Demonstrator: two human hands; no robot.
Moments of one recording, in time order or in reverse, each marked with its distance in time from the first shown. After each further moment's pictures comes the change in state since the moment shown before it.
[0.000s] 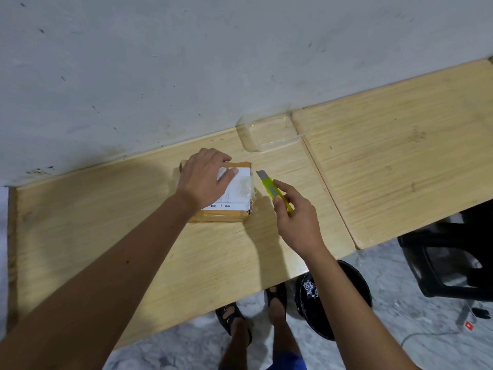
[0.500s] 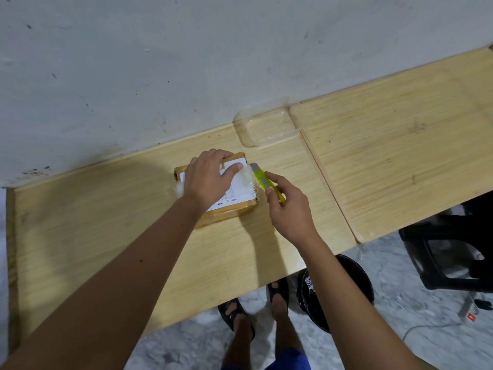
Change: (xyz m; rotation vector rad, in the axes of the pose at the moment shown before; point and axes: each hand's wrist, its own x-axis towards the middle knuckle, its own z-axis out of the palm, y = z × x) left_hand 0.001 0.013 0.020 -0.100 0.013 -0.167; right_hand 0.009 -0.007 0.008 0.004 -0.014 -0.040
